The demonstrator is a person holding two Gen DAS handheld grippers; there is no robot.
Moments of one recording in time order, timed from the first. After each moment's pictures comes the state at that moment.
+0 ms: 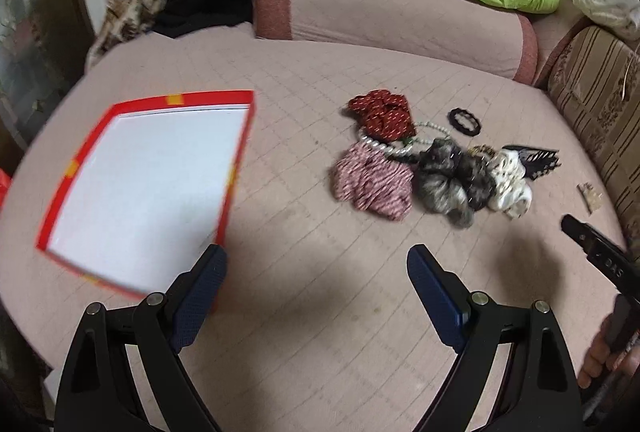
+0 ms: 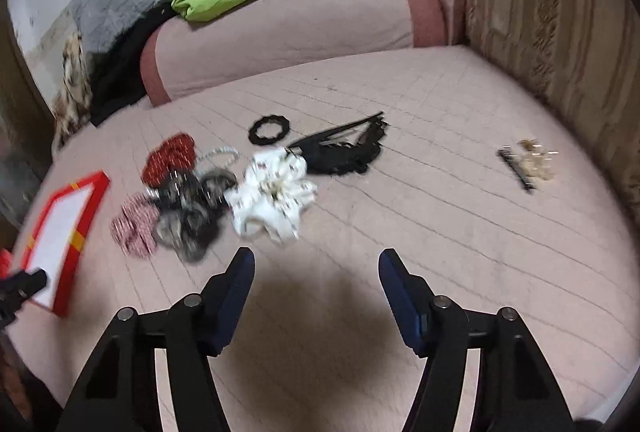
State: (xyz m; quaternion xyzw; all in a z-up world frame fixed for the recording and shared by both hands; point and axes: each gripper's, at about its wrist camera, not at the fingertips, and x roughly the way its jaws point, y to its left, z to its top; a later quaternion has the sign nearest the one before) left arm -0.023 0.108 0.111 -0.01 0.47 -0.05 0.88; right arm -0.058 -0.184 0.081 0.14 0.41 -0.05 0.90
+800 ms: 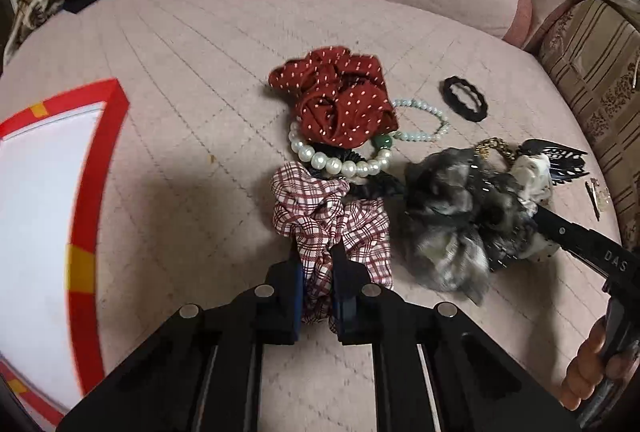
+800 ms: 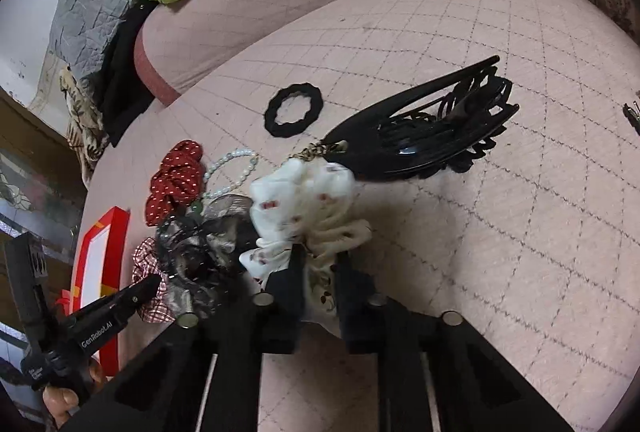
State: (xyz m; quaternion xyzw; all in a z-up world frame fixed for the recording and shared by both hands) left arm 0.079 0.060 0.041 0.00 0.53 -0.13 0.84; right arm 0.033 -0.189 0.029 0.26 0.47 0.02 0.84
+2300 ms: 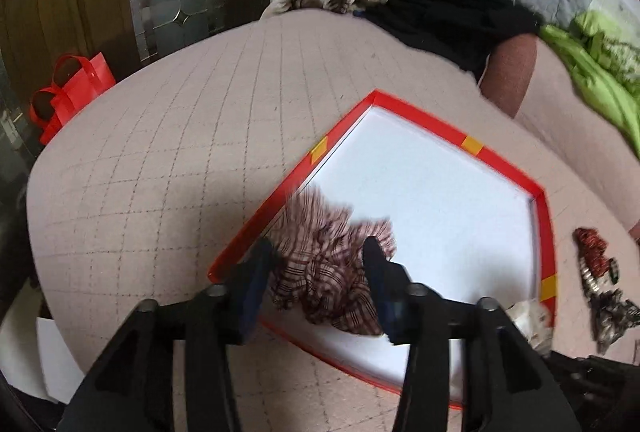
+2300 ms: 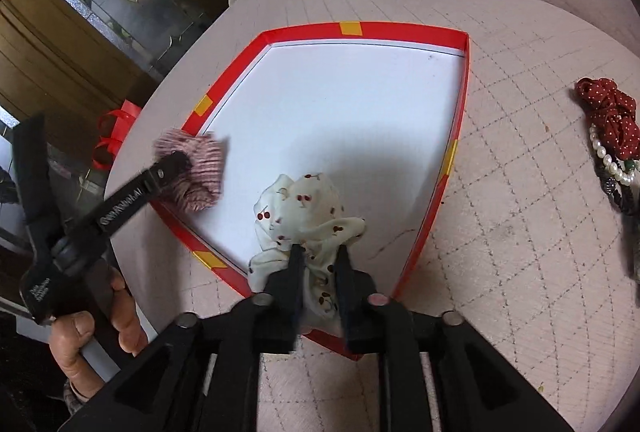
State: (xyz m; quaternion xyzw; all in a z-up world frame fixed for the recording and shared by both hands) left arm -0.016 0.390 0.079 -0.14 0.39 0.17 0.89; right arm 0.034 0.183 0.053 0.06 0.55 0.27 0.79
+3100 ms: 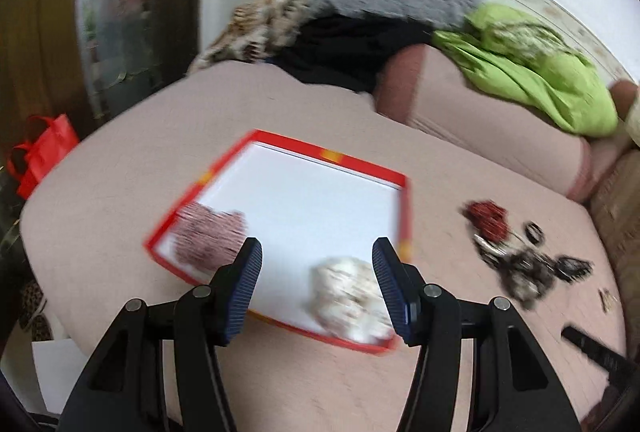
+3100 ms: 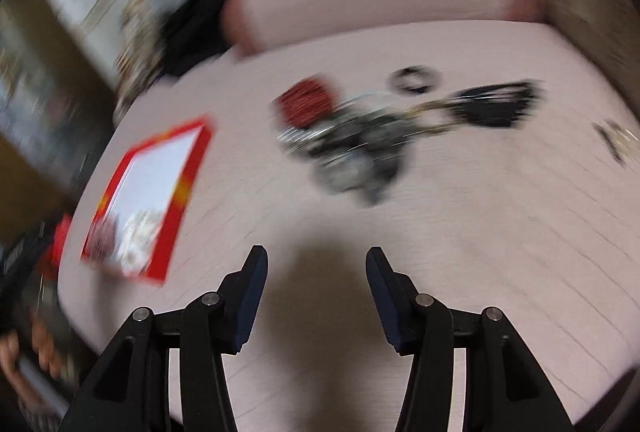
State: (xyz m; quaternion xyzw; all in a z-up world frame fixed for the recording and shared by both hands) left arm -0.073 0.258 0.156 -0.10 0.35 0.06 0.93; right arm -0.073 -0.056 0.096 0.17 0.44 0.02 0.88
